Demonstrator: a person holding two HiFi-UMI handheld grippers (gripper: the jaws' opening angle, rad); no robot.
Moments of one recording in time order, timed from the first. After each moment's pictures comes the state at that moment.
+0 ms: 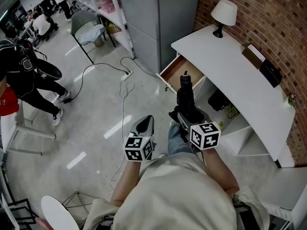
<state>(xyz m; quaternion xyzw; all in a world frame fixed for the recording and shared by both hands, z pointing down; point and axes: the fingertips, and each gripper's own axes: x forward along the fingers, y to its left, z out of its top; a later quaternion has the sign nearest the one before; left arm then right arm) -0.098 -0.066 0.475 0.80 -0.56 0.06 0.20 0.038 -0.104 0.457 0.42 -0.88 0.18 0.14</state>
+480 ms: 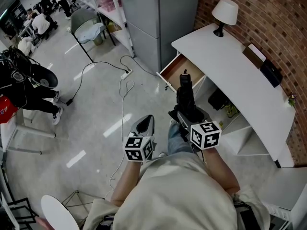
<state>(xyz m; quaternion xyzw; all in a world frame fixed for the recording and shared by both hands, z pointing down) -0.098 -0.067 0.478 0.80 -0.56 0.05 0.20 0.034 -0.106 0.456 0.42 -0.88 0.18 0.14</state>
